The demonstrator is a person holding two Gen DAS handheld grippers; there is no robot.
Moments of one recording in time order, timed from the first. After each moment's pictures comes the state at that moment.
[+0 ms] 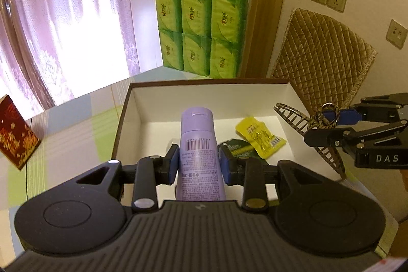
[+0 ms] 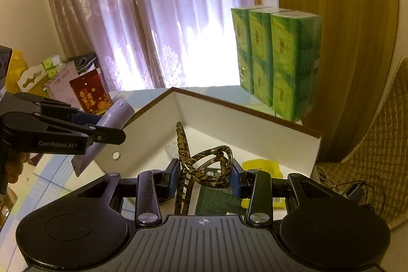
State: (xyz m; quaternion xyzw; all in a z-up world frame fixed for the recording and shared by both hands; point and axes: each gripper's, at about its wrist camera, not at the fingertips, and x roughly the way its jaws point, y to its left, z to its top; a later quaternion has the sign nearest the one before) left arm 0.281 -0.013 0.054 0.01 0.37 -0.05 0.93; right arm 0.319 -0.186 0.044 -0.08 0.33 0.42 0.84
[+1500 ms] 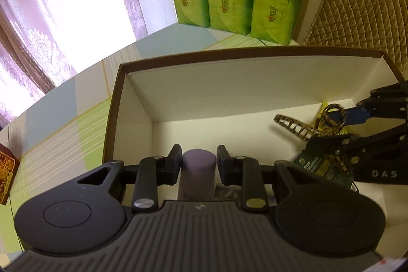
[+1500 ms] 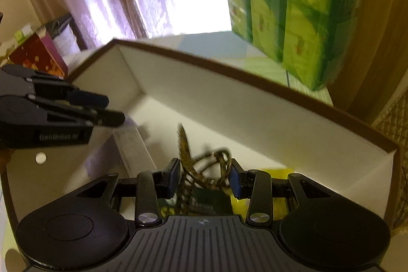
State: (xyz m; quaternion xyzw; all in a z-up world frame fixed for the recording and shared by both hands) left arm 0.445 0.019 -0.050 0.05 0.47 -0.03 0.88; right arm 0.439 -0.104 -0.061 -0.11 0.42 0.40 0.80
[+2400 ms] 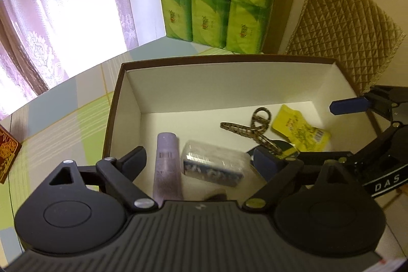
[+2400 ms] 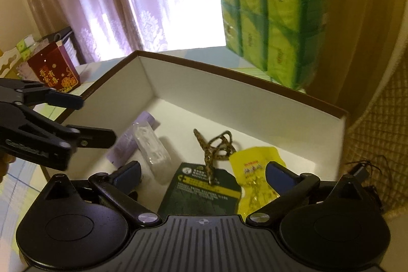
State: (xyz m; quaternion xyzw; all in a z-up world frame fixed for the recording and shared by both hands) left arm 0.376 0.012 -0.007 0.02 0.44 -0.05 0.90; right arm 0.370 -0.147 -0.019 -0.11 0.40 0.37 0.83
